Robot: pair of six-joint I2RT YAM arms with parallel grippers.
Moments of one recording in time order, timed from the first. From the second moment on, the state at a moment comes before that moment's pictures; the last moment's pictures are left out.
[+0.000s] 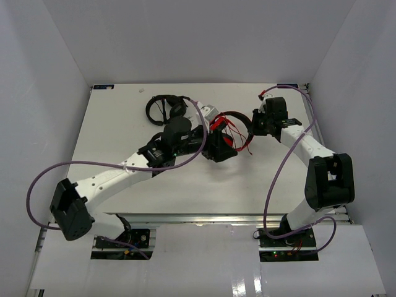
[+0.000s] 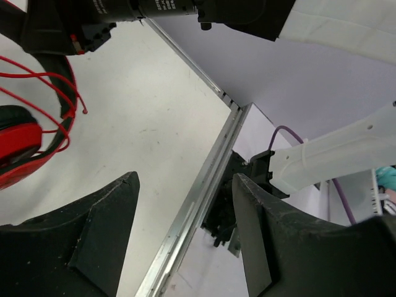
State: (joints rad) left arm -0.88 1.41 1.14 0.05 0.36 -0.56; right arm 0.22 1.60 1.13 -0.29 -0.17 0.22
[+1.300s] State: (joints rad) left arm -0.80 0.71 0.57 -0.19 -0.24 -0.02; right arm 0.22 1.70 1.06 -0.21 -0.12 0.05
